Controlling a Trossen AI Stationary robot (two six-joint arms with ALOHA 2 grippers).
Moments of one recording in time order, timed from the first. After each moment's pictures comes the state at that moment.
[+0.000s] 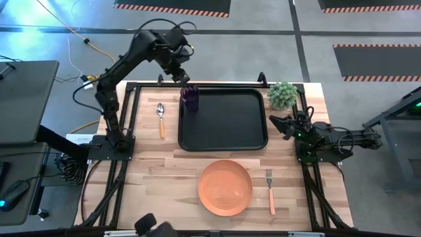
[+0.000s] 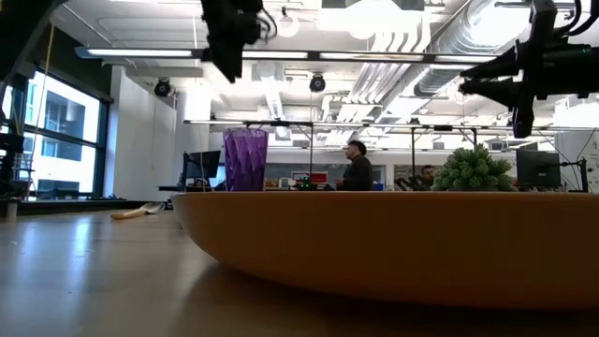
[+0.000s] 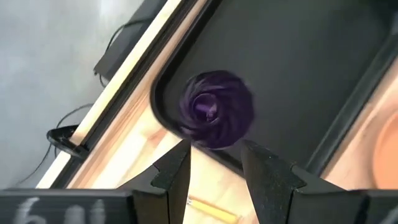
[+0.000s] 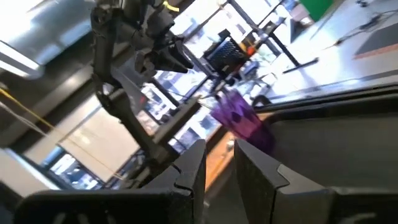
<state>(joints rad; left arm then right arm) 0.68 1.84 2.20 -1.56 0.05 0.05 0.06 0.01 0.02 0.16 0.52 0.70</state>
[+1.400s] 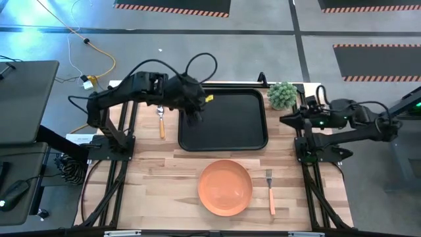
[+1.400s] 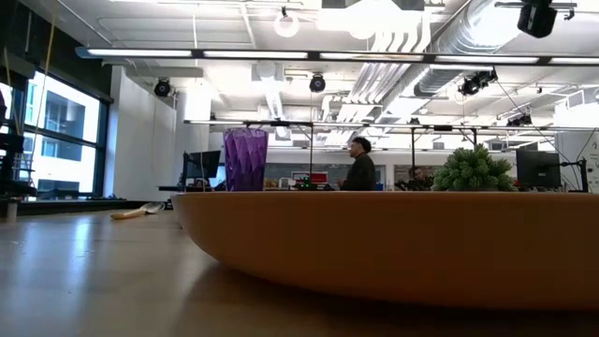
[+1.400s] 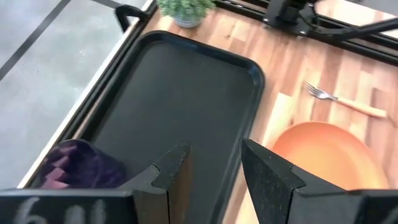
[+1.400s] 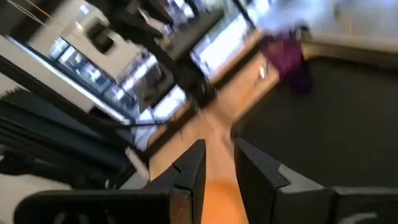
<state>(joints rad) 0.04 1.72 2.19 -1.33 -0.25 -0.29 0.06 0.47 0.86 -0.67 0.15 0.80</state>
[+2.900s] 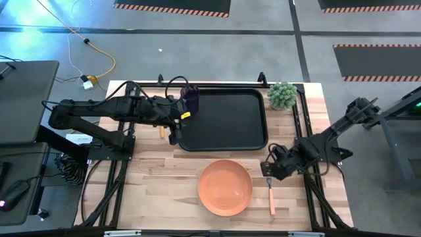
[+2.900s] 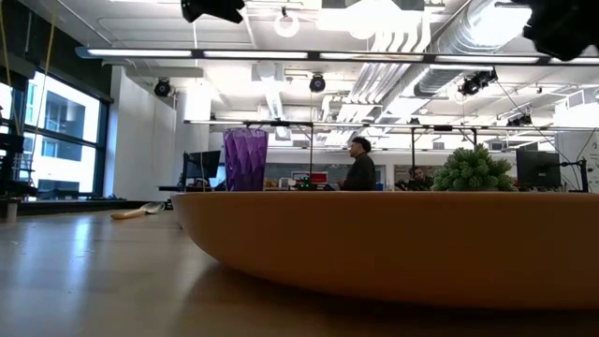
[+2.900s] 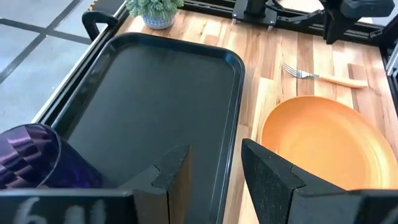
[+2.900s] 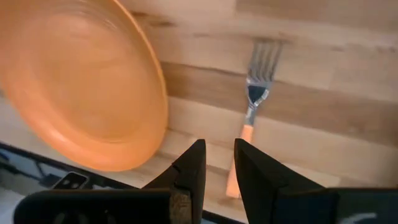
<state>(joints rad) -0.01 1.21 1.27 -0.73 -0.20 -0.18 0.61 1.21 0.91 -0.93 -0.01 2.04</state>
